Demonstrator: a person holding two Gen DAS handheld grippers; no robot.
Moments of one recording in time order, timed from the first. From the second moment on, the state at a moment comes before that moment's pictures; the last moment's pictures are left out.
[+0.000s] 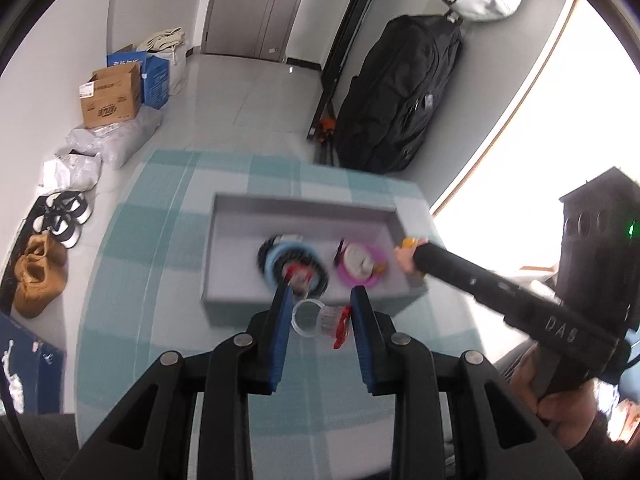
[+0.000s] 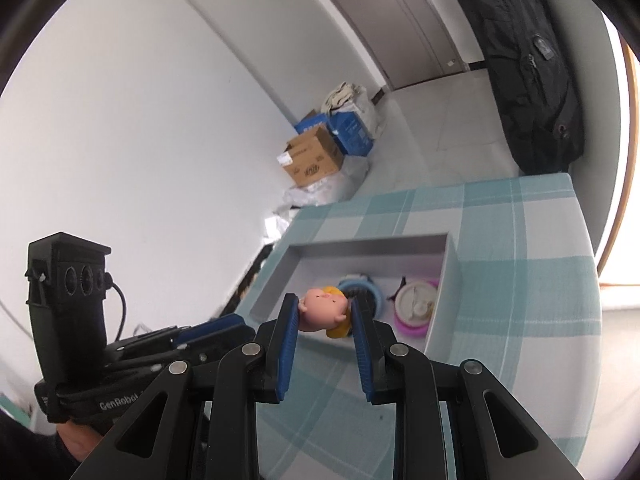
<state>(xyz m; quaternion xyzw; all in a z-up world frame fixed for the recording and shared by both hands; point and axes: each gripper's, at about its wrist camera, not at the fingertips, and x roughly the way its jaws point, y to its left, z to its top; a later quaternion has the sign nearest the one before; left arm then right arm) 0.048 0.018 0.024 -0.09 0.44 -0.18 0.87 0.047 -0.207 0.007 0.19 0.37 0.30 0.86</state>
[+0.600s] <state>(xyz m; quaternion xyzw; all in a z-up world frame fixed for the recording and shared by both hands) 0.095 0.011 0.006 -0.11 0.46 -0.20 0.86 0.085 -0.214 -0.009 0.20 0.39 0.27 0.86</state>
